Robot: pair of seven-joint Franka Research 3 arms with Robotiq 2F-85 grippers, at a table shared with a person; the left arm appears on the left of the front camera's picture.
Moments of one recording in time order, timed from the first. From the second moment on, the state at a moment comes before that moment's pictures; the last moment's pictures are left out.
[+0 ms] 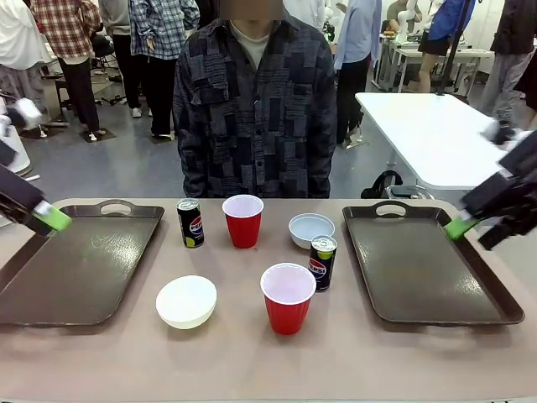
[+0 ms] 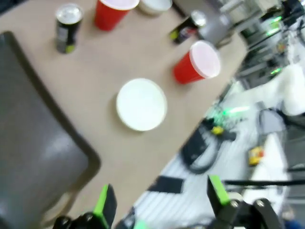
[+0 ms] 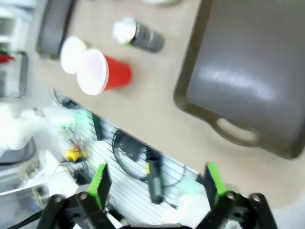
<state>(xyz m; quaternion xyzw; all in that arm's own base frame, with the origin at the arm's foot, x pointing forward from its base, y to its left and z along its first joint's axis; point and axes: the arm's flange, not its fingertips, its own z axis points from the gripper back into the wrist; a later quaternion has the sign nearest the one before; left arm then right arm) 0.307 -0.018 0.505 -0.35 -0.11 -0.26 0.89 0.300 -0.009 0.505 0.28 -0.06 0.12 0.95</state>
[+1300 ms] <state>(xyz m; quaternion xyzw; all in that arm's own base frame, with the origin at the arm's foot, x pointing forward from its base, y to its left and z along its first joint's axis) 0.318 0.167 0.492 -0.42 -0.12 -0.02 0.90 0.291 -0.175 0.505 0.43 -0.04 -0.10 0.90</state>
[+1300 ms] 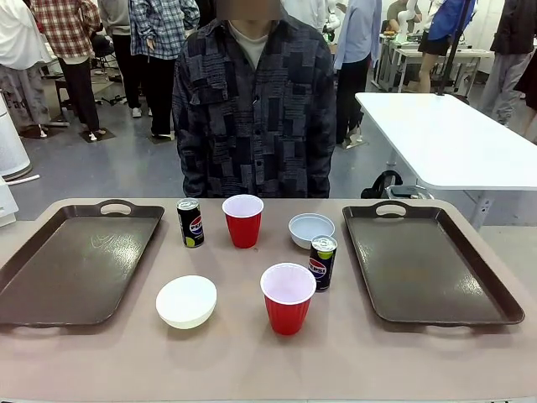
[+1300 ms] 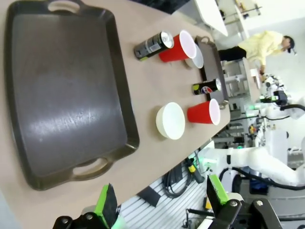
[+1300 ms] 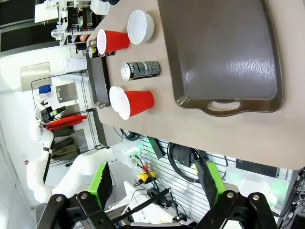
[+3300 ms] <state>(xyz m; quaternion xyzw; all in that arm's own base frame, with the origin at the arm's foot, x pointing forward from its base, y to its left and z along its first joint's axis) 0.320 0.164 0.492 -0.41 -0.11 -0.02 0.90 0.337 -0.091 0.550 0.29 -0.09 -0.12 0.95</state>
